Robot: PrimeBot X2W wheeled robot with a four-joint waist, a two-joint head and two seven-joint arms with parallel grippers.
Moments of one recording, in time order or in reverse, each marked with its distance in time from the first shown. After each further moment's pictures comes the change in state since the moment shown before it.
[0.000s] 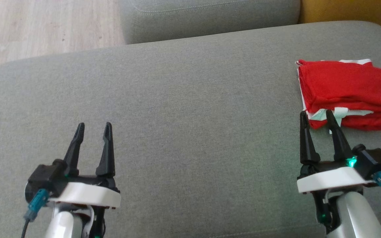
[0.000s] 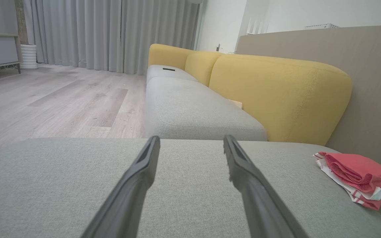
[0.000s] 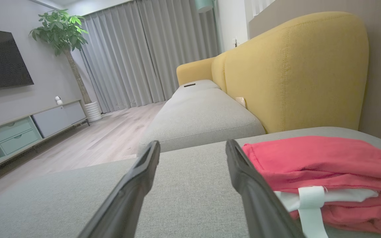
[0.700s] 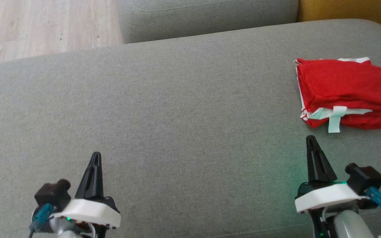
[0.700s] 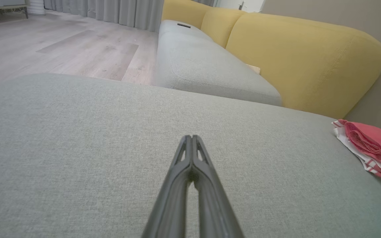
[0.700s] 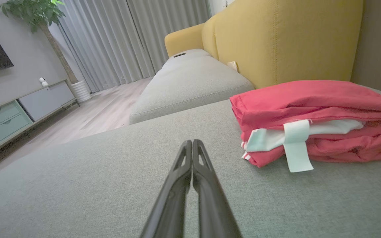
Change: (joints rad) left arm 0.055 -0.002 0.001 0.129 -0.057 0.016 0.010; right arm 0.058 0.002 0.006 0.083 0.014 0.000 0.004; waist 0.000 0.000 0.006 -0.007
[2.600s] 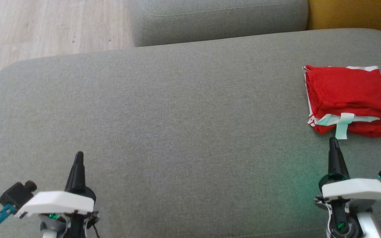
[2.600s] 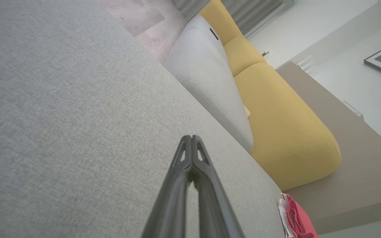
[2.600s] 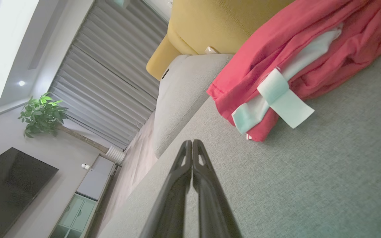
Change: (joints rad) left arm -0.031 -0.001 0.087 0.028 -0.620 -0.036 0.167; right arm 0.000 -0.005 -0.058 -0.012 0.659 0.000 0.142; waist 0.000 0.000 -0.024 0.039
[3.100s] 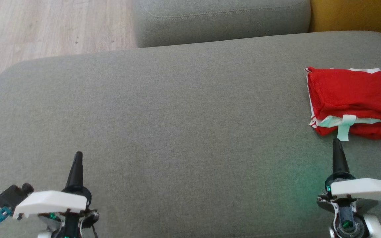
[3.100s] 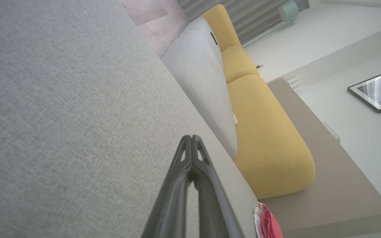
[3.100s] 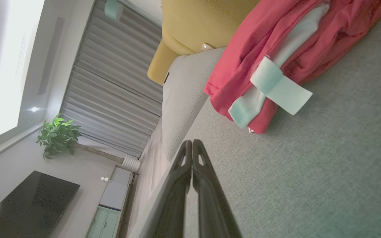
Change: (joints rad) left arm -0.011 0.000 0.018 0.012 -0.160 -0.011 0.043; right arm 0.000 -0.002 -0.019 -0.002 0.165 0.000 0.041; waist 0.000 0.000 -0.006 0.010
